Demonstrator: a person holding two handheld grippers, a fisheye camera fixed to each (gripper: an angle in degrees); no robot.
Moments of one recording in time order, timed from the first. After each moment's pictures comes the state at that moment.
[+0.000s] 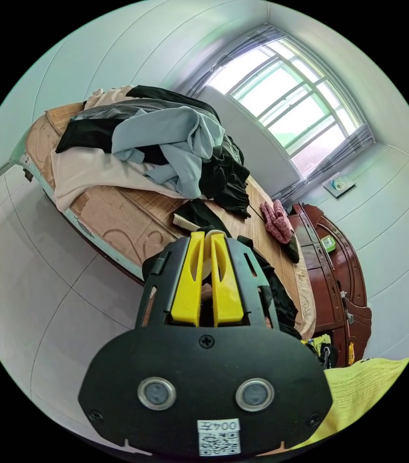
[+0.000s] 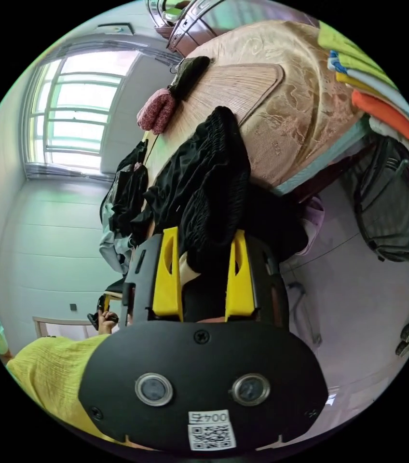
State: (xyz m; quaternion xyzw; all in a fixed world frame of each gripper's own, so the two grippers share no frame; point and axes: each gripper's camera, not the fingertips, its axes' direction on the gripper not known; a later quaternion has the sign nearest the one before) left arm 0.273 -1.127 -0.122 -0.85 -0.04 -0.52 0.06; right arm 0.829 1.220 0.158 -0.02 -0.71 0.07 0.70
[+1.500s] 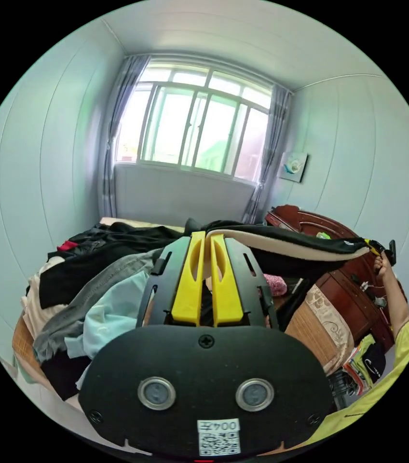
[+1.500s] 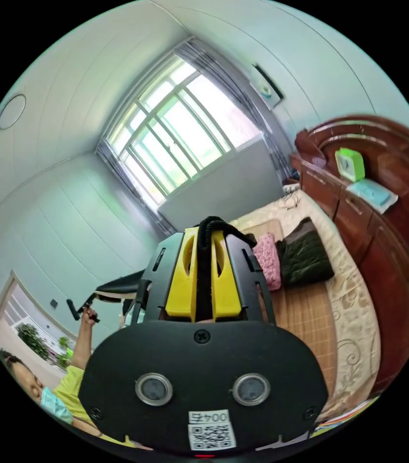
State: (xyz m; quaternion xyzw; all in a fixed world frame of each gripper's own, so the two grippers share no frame) left arm 0.456 -0.702 0.184 -0.80 0.16 -0.49 0.31; right arm 0.942 0.733 -0.315 0.33 -0.68 0.02 0.65
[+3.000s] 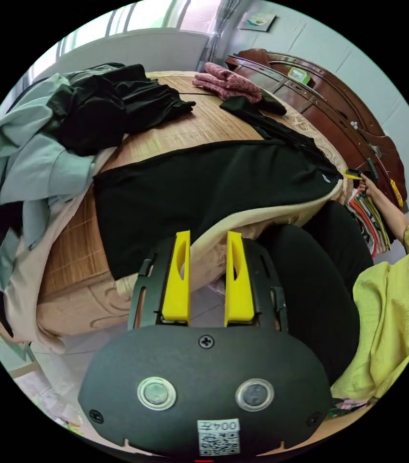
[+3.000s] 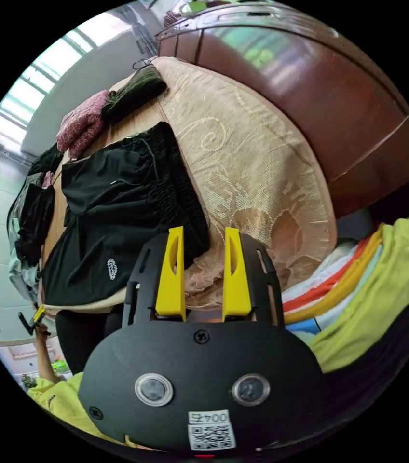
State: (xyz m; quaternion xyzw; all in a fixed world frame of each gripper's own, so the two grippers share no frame) left arm 0.525 -0.895 -0.205 -0.79 0.44 -0.43 0.01; right arm 0.712 0.957 0.272 0.01 -0.44 0.02 0.90
